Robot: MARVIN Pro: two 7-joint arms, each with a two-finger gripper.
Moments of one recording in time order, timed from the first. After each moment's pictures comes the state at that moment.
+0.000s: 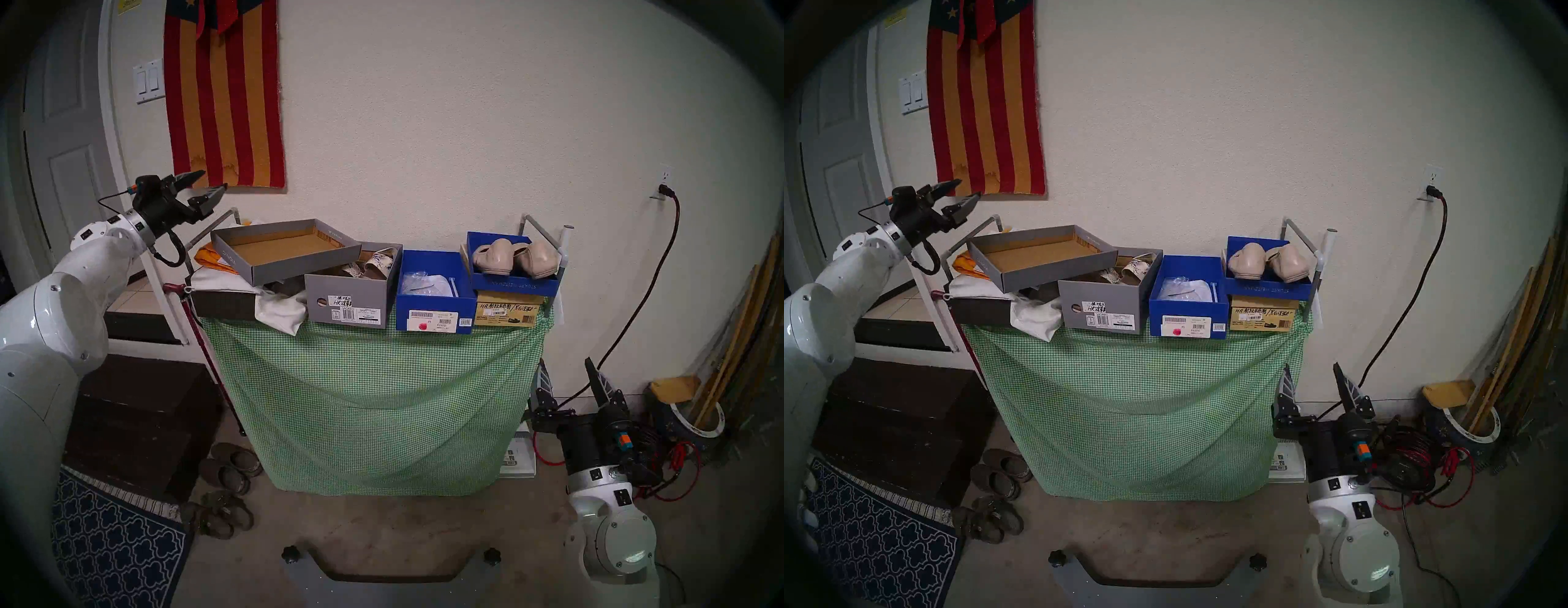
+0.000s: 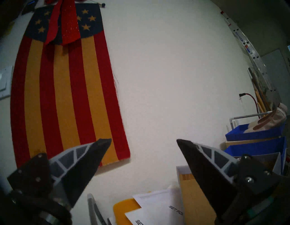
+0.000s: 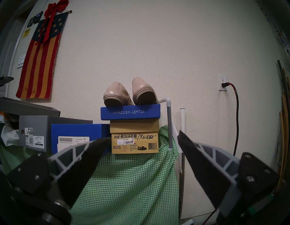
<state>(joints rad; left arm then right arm) 0.22 -0.98 -1.83 -0.15 -0.05 -0.44 -1.18 -2.16 -1.74 1.79 -2.16 0.04 -0.27 0.24</state>
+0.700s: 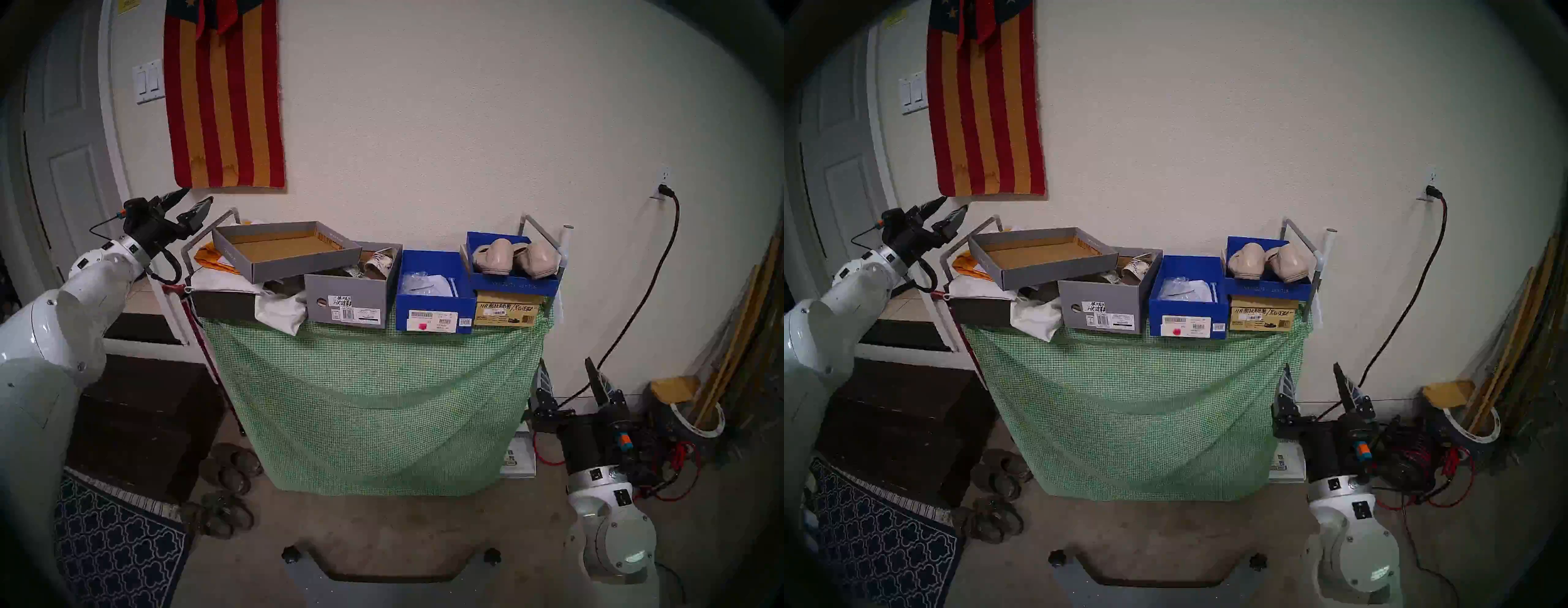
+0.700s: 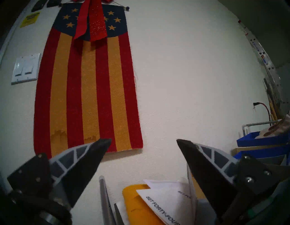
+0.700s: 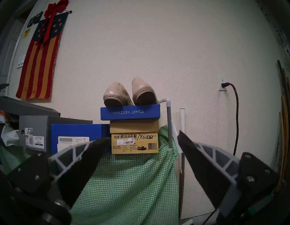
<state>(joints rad) 0.31 -0.96 -1.91 -0.09 -0.10 -0.48 -1.14 -2.16 -1.74 1.79 -2.16 0.04 -0.27 0.24</state>
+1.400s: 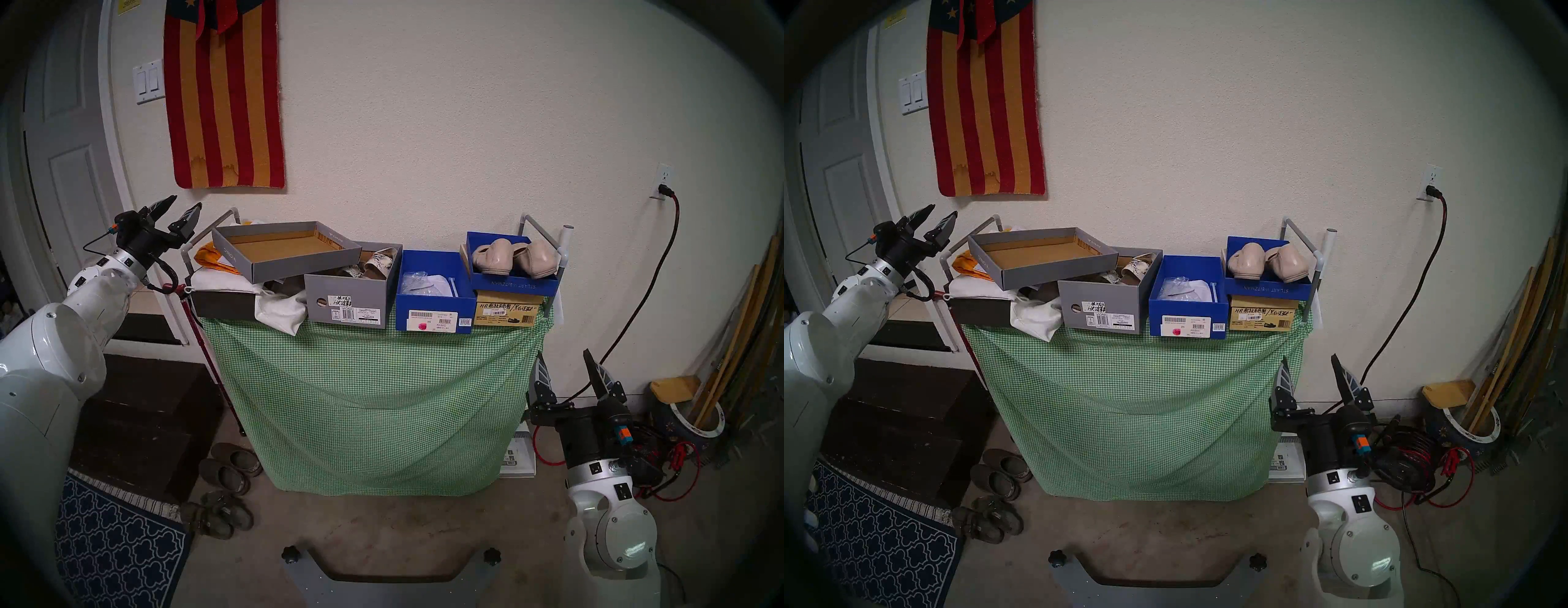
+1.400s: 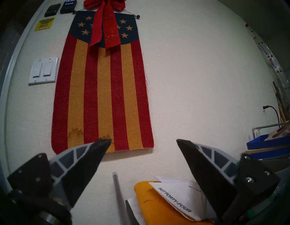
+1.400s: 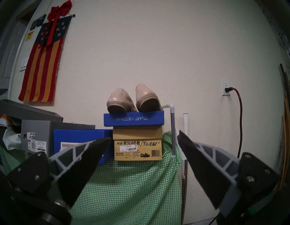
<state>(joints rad) 0.36 -0.95 -1.97 -0.10 -0.14 -0.54 -1.13 -2.12 -1.72 1.77 -2.18 0.04 -0.27 0.25</state>
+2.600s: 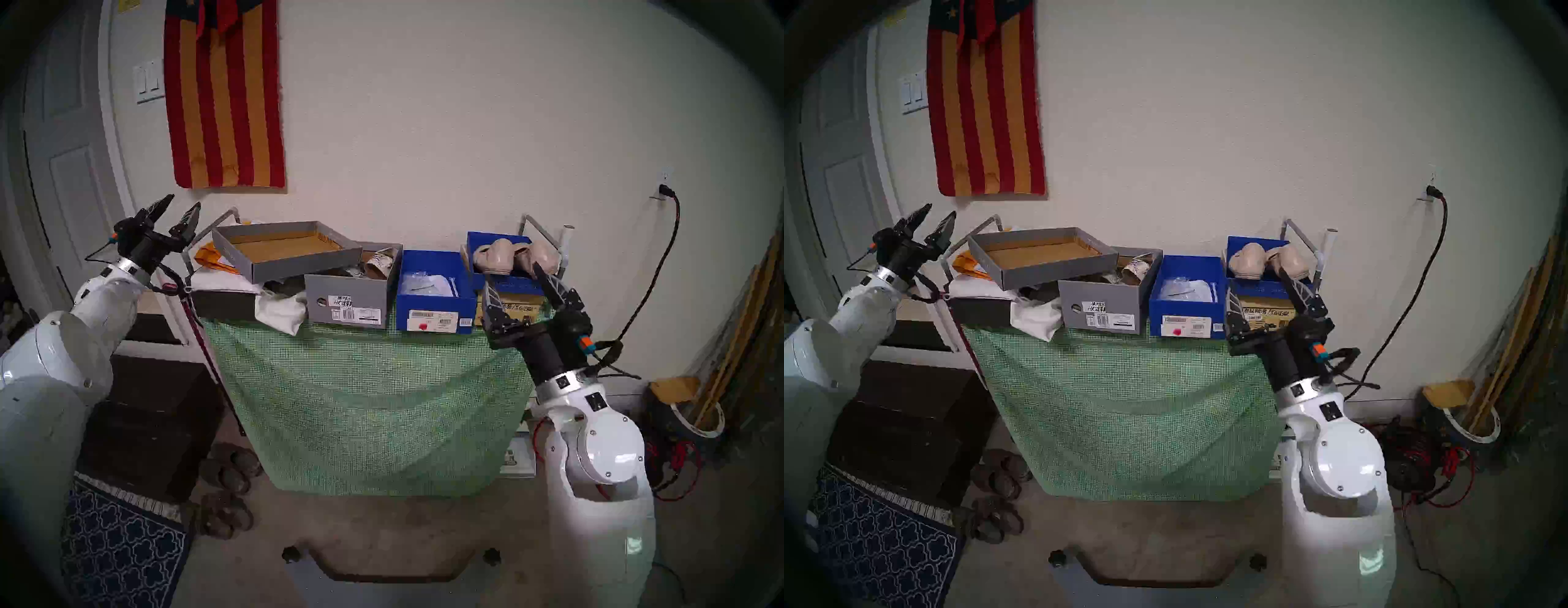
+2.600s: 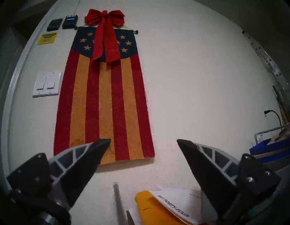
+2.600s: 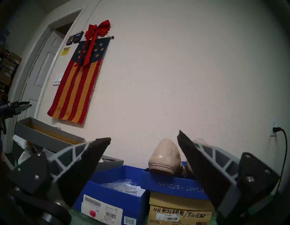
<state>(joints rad) 0.40 -0.97 -2.04 -0.10 -0.19 -0.65 -1.18 -1.76 -1.61 1.64 -2.12 -0.05 -0.12 0.32</state>
